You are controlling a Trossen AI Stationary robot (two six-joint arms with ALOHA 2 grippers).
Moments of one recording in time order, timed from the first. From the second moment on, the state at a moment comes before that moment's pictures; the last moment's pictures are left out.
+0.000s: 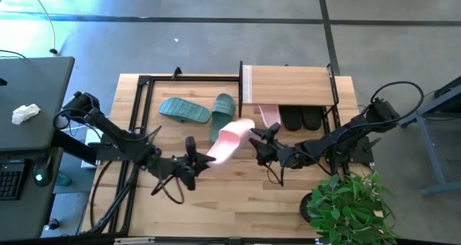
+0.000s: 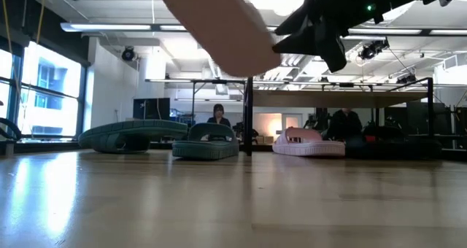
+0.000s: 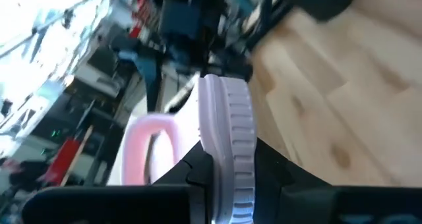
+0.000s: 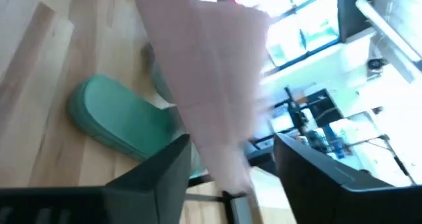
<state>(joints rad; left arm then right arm) -0.47 1.33 0.74 0.25 -0.78 0.64 0.39 1.50 0.70 0.50 0.98 -0.77</state>
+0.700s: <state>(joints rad) -0.46 1.79 1.15 0.03 -0.91 0.59 0.48 1.41 0.71 0.32 1.39 -0.65</state>
